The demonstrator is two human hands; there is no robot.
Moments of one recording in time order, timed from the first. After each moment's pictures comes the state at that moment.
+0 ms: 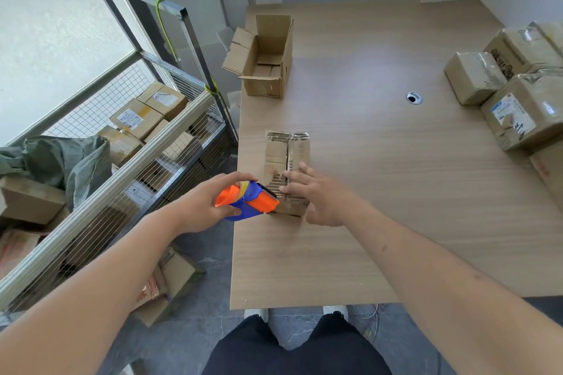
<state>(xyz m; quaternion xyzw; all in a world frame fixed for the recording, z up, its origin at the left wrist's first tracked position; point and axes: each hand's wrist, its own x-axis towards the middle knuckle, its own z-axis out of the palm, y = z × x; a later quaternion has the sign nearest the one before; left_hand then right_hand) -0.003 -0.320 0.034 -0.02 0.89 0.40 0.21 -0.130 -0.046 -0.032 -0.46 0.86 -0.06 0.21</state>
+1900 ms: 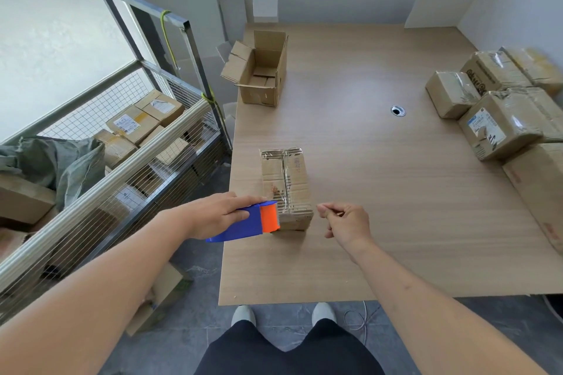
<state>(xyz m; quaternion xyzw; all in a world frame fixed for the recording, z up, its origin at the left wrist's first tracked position) 0.009 -0.291 0.025 0.05 0.91 0.25 0.32 -0.063 0.010 -0.054 0.10 0.81 -0.56 0.17</state>
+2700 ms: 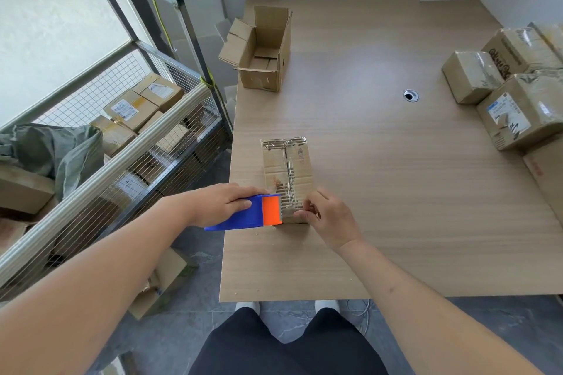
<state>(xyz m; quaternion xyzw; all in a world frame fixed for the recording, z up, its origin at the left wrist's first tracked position) -0.020 -0.294 0.013 0.04 0.89 0.27 0.36 -0.072 -0.010 -0.075 -0.27 0.89 -0.36 0.04</state>
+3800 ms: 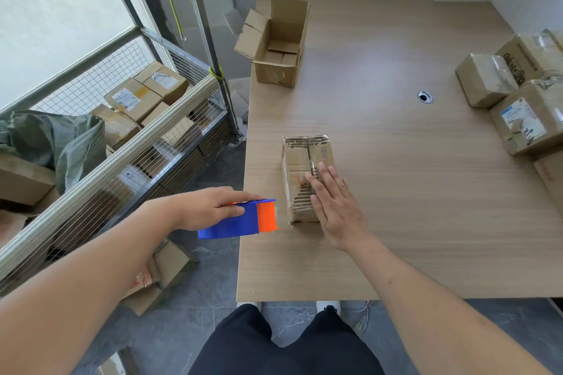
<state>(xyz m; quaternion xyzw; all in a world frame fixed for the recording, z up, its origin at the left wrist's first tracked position) 0.009 -0.357 0.003 0.06 0.88 0.31 0.36 -0.071 -0.043 -0.084 -0.29 0.93 -0.19 0.08</state>
